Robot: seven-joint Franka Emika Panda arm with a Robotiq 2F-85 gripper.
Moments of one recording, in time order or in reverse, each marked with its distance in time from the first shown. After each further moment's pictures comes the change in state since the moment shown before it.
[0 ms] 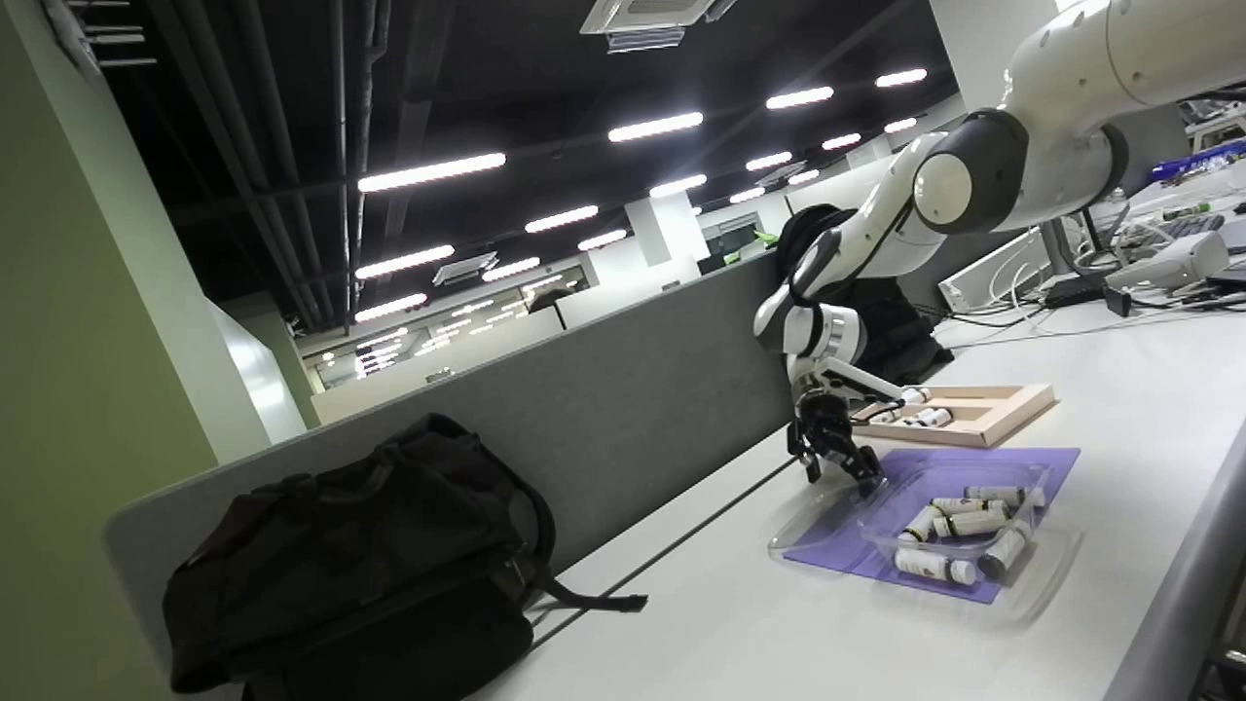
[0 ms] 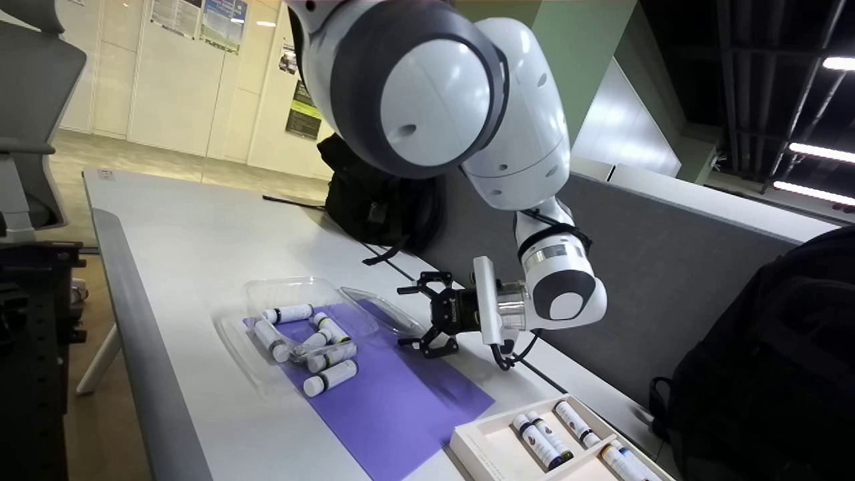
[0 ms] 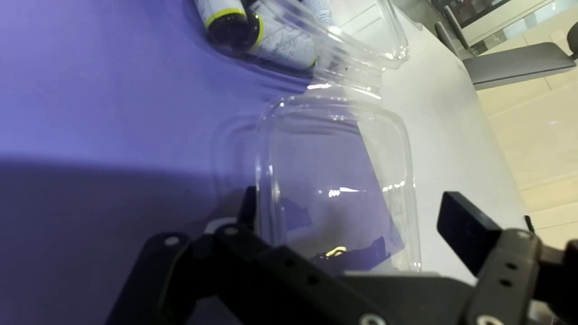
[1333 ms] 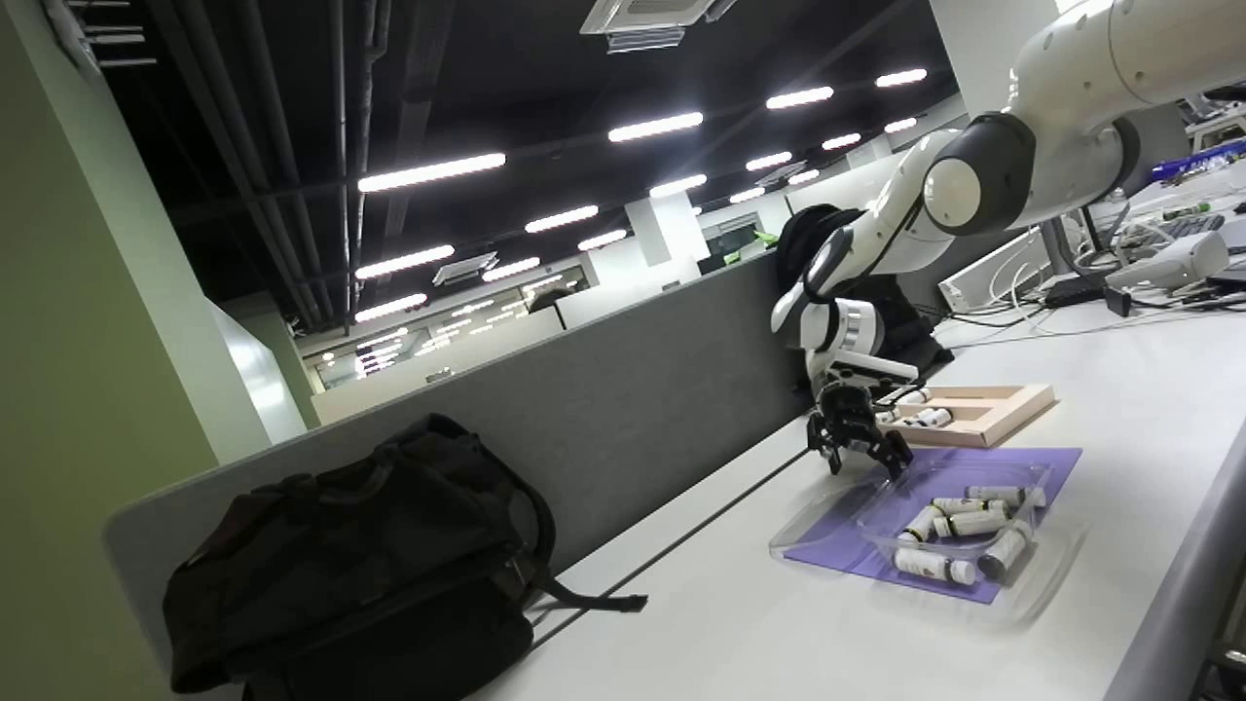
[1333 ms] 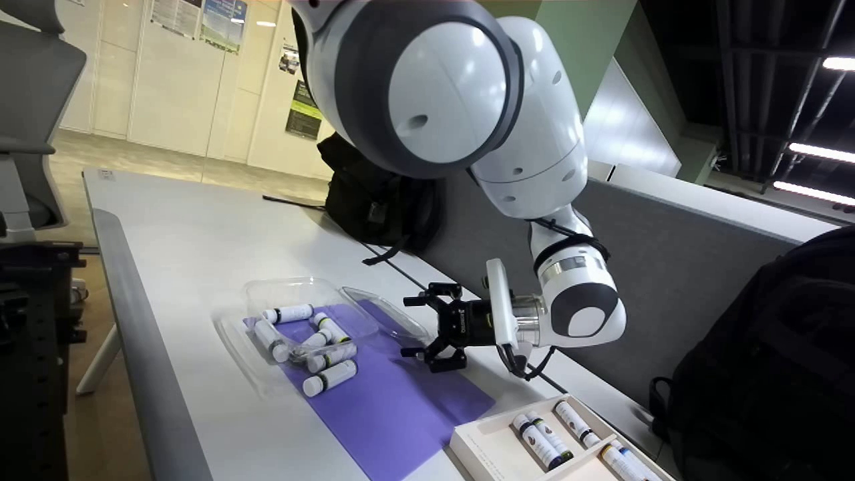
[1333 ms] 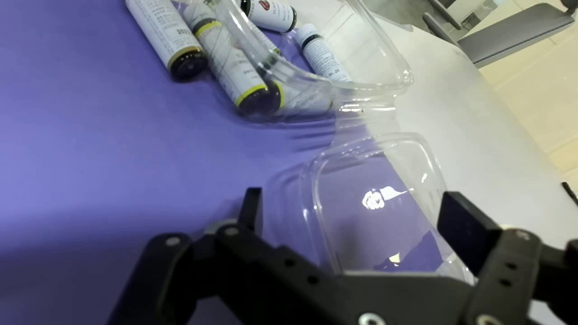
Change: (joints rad) arm -0.030 0.002 -0.061 -0.001 0.026 -0.084 0.179
